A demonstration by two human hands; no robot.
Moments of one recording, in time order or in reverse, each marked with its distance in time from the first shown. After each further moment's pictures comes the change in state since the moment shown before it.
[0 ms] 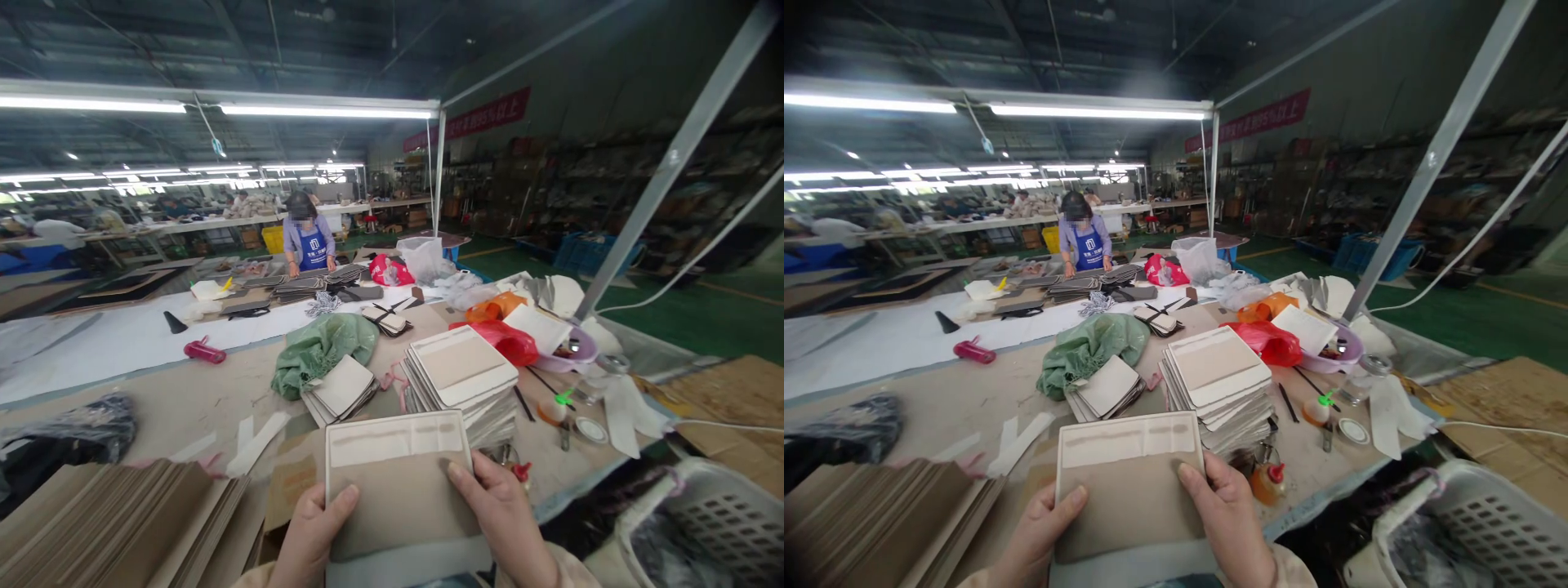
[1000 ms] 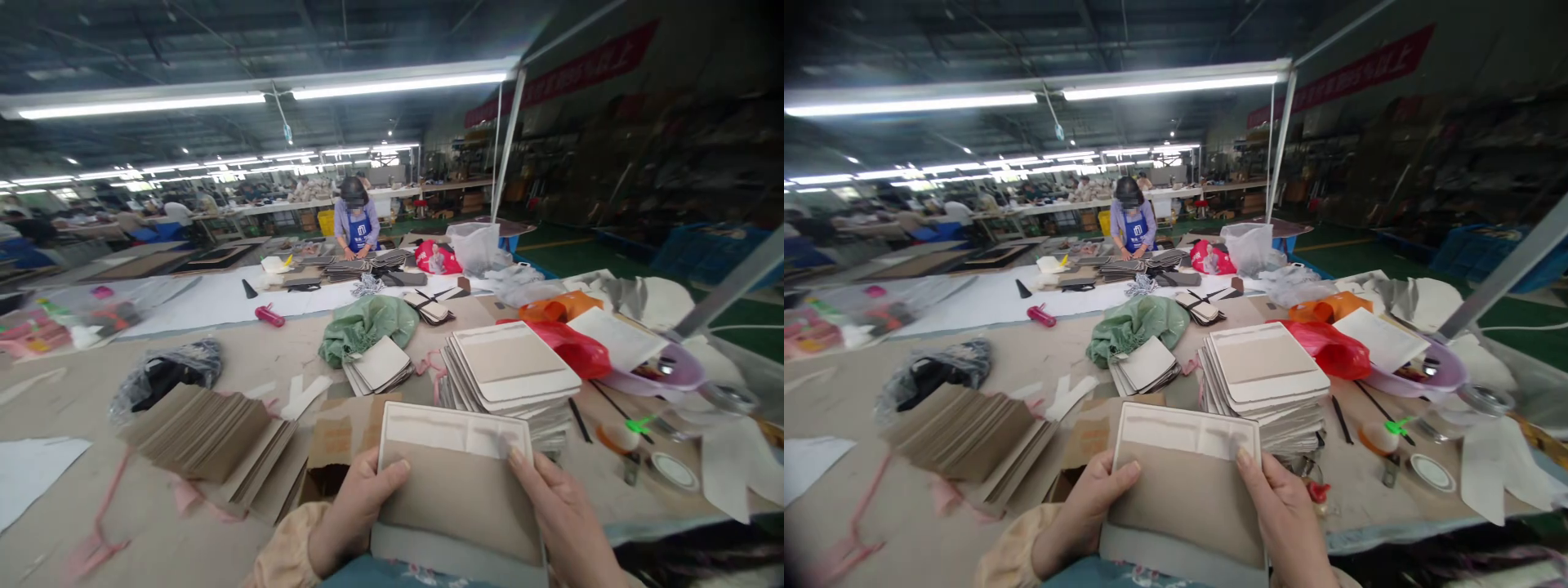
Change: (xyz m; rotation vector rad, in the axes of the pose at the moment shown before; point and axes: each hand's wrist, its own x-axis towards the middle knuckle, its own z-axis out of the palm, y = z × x) left_hand -0.007 -0.008 0.016 0.033 -0.191 0.005; right_hand 0.004 -0.004 -0.026 -0.064 0.002 0.119
